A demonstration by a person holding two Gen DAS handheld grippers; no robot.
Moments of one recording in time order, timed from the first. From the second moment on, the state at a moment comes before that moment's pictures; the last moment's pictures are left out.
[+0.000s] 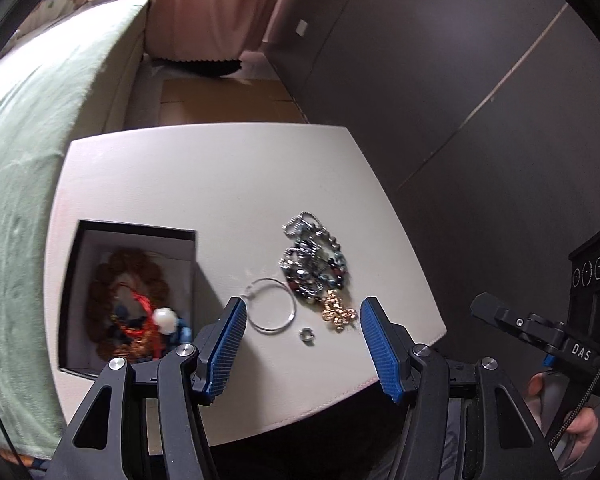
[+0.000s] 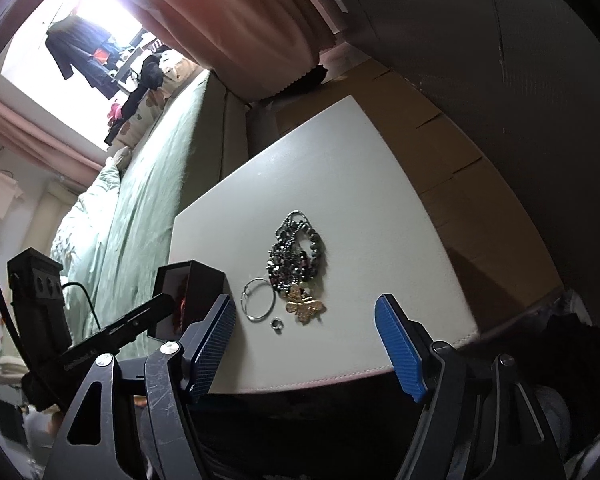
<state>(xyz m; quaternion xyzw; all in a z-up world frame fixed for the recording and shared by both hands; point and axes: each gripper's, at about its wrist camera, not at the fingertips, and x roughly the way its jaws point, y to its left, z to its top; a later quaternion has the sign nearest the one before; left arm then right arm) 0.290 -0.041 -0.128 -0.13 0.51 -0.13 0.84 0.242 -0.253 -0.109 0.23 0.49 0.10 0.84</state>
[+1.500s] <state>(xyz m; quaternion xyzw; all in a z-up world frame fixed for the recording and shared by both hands) 0.320 -0.118 -0.195 -0.04 0.60 -0.10 0.79 0.226 -0.309 -0.136 0.27 0.49 0.09 0.83</state>
